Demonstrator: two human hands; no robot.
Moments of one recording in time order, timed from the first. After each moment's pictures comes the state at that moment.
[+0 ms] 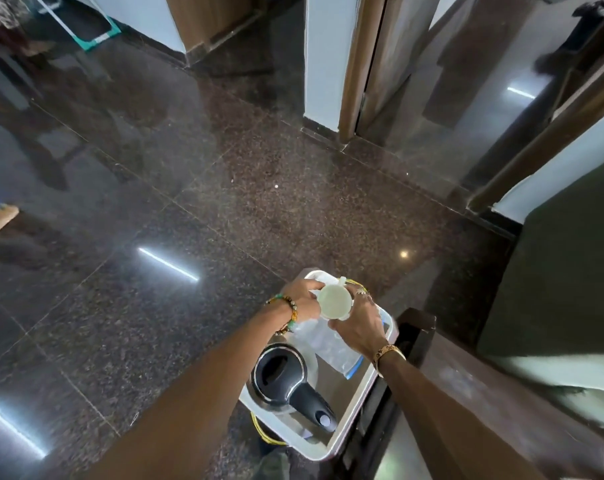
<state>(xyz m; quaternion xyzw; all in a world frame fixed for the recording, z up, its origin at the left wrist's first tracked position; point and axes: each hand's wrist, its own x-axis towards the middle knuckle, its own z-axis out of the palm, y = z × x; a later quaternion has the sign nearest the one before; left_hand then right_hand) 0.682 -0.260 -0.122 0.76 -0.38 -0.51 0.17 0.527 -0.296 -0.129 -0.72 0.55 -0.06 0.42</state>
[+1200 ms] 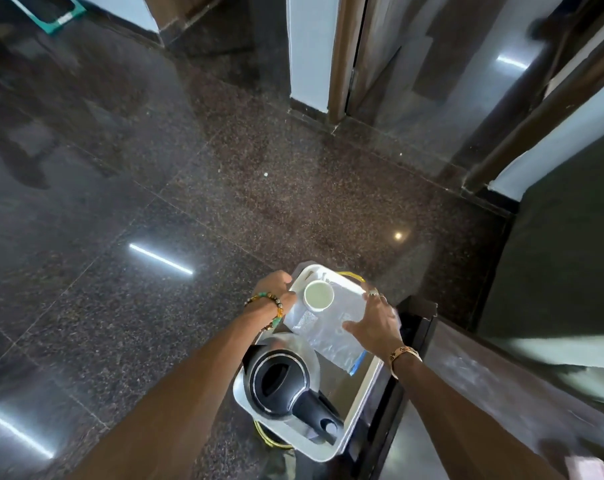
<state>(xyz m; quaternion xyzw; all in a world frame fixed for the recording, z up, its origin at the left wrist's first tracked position) 0.715 -0.263 -0.146 0.84 -0.33 -0.42 0.08 0.504 -0.309 -0.163 -0.72 0.60 0.04 0.36</state>
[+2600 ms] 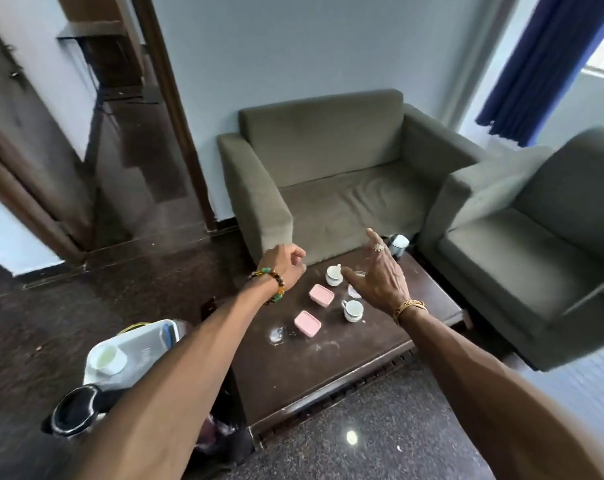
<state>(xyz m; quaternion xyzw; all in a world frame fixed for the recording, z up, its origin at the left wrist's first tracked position) 0.209 -0.106 0.118 0.50 -0.78 -0.34 0.14 0.028 0.014 0.104 -0.50 0.81 -0.30 0.07</state>
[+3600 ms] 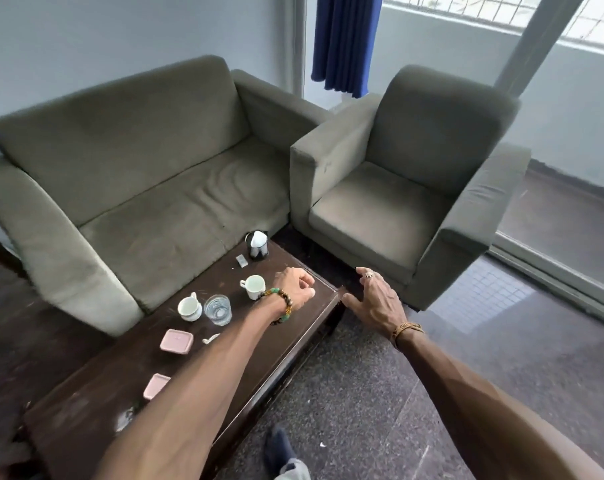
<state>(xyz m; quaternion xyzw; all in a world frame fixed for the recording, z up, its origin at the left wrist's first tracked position) -0.219 0.001 0.027 0.34 -0.85 -0.40 -0.04 -0.316 0.176 0.020 -0.29 0.92 -0.22 0.15</state>
